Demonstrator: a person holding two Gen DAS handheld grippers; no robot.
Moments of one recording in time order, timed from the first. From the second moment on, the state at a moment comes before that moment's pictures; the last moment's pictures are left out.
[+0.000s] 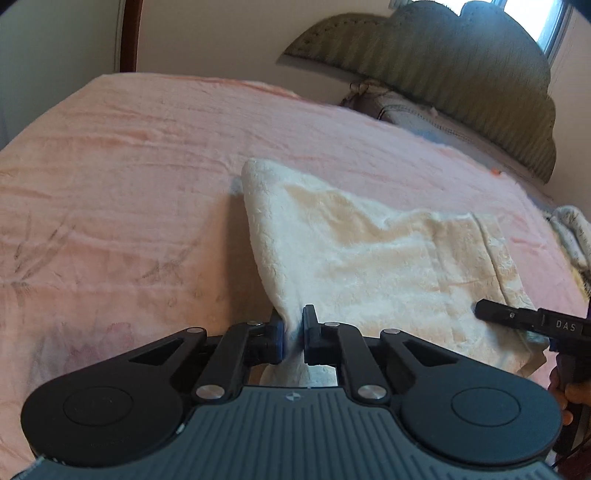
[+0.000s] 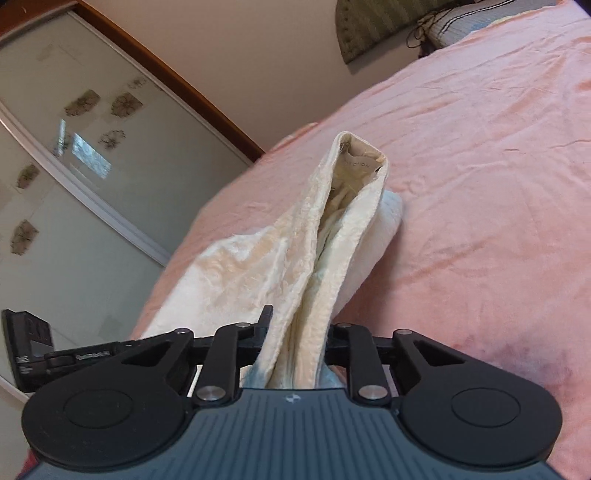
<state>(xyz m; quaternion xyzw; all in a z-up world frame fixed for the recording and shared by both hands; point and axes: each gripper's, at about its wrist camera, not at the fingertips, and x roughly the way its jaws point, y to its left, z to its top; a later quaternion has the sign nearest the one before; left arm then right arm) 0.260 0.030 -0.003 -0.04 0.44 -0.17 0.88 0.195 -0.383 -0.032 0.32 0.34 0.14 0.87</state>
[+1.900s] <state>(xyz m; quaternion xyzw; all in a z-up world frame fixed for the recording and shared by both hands) 0.108 0.003 -0.004 0.08 0.40 -0.10 0.91 0.027 -0.237 0.016 0.17 0.31 0.08 0.93</state>
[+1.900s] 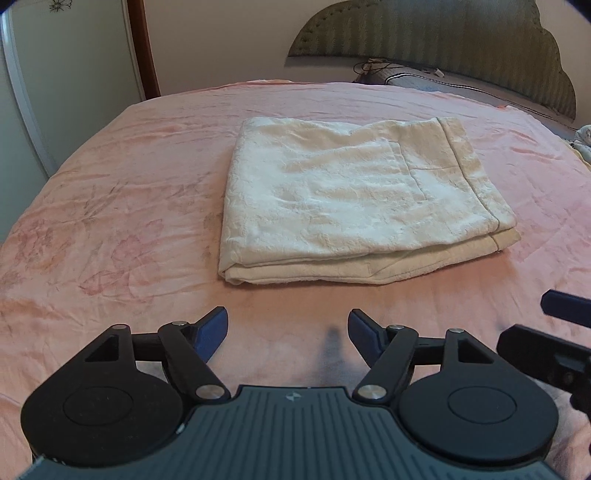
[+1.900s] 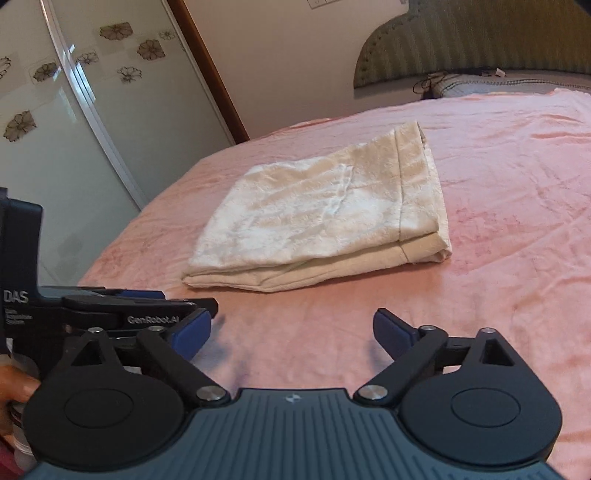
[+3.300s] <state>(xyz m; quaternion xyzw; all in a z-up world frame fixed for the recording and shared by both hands) 0.093 0.007 -0.036 0.07 0.41 -0.08 0.91 0.024 -0.221 -0.009 0.10 0.34 -0.01 0.94</state>
